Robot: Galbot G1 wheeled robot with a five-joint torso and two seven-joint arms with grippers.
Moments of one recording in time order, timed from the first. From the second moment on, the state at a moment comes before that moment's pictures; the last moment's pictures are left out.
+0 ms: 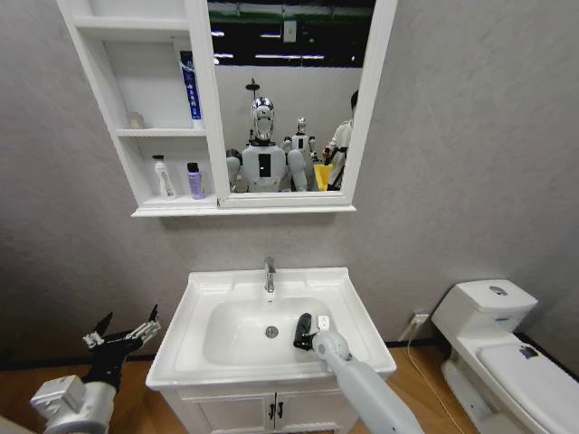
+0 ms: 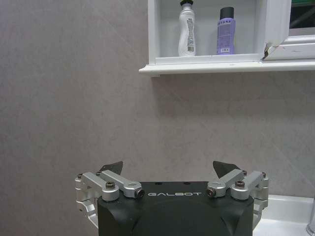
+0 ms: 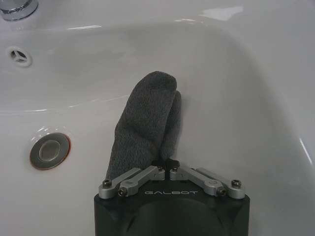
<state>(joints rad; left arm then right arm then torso) 1.80 -1.37 -0.95 -2.47 -0.43 0.31 -0.13 -0.90 1.23 0.00 1.47 0.93 -0.67 0.59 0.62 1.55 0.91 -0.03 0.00</state>
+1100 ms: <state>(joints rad) 1.80 -1.37 -0.95 -2.47 -0.43 0.31 -0.13 -0.77 1.07 0.12 1.40 0.58 -0.43 0.30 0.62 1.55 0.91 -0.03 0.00</state>
